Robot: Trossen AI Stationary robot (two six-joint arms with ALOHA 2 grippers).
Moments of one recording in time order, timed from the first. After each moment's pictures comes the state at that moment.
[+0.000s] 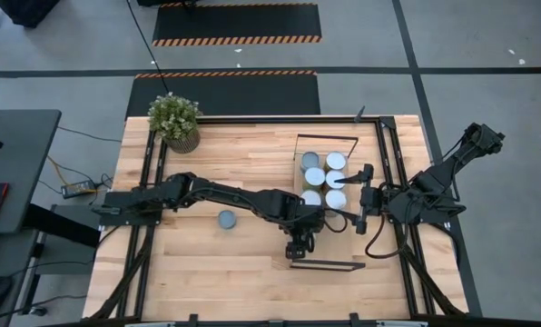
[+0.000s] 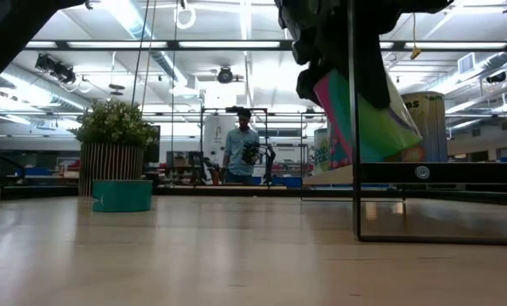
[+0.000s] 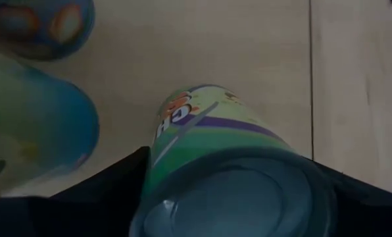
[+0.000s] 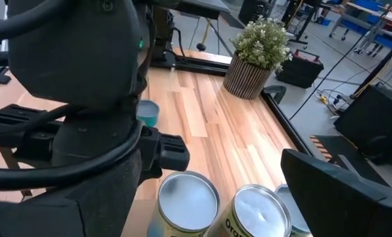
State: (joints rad) left arm -0.19 2.33 2.17 -0.92 0.05 -0.16; right arm 0.63 0.88 0.76 -0.38 0.85 0.12
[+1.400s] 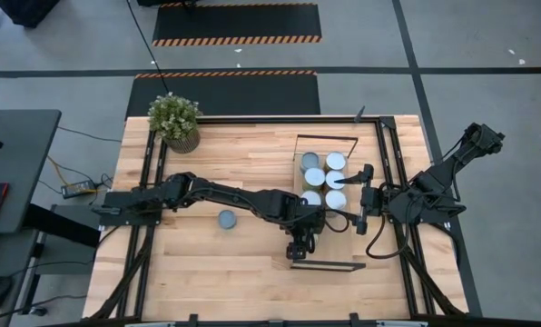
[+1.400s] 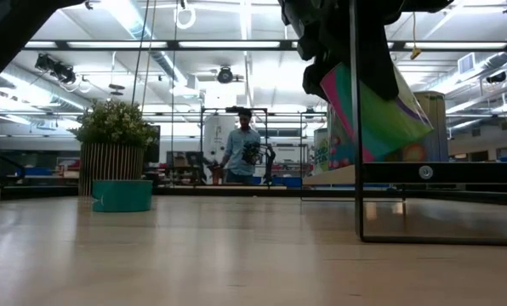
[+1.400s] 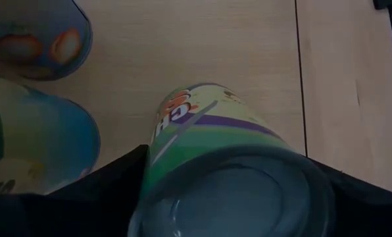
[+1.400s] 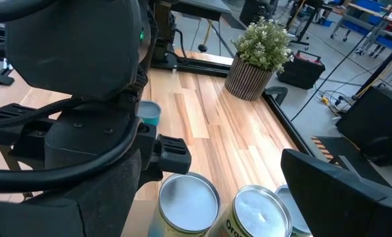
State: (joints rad) left arm -0.19 2.33 2.17 -0.89 0.05 -0.12; right arm 0.63 0.88 0.76 -0.38 0.84 0.12
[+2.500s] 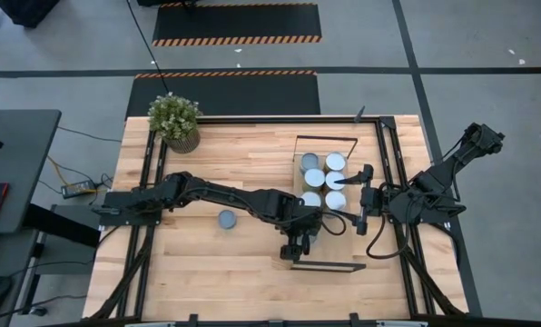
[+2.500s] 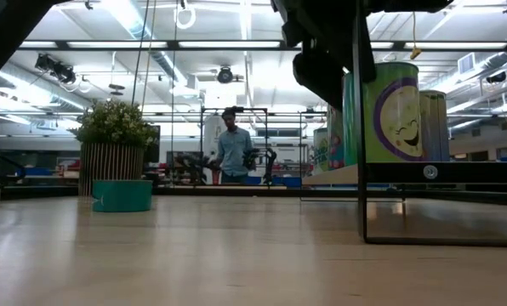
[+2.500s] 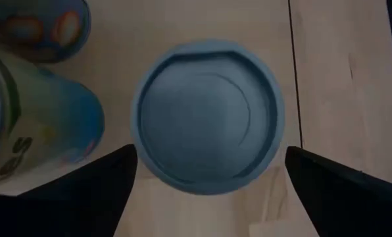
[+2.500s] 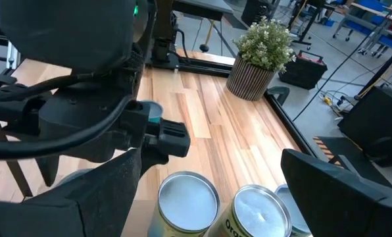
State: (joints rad) left arm -0.20 2.29 2.17 -0.97 0.04 -0.08; right arm 0.63 0.88 0.76 -0.38 0.83 0.12
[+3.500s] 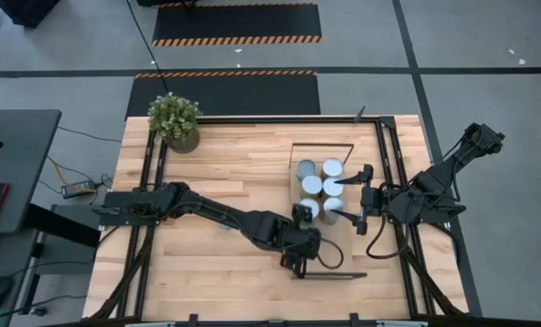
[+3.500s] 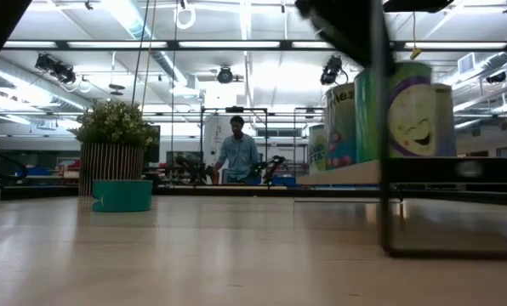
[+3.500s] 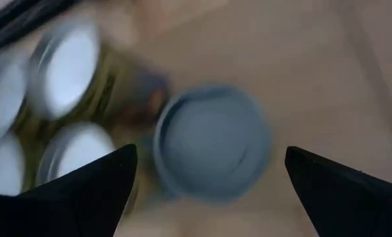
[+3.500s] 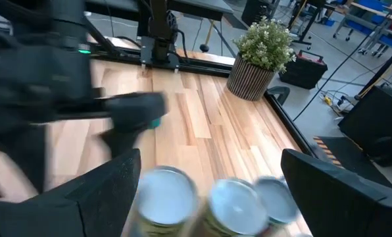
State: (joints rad) left arm -0.34 2.29 2.17 -0.87 -0.38 0.11; right arm 0.63 0.88 0.76 -0.38 0.83 0.12
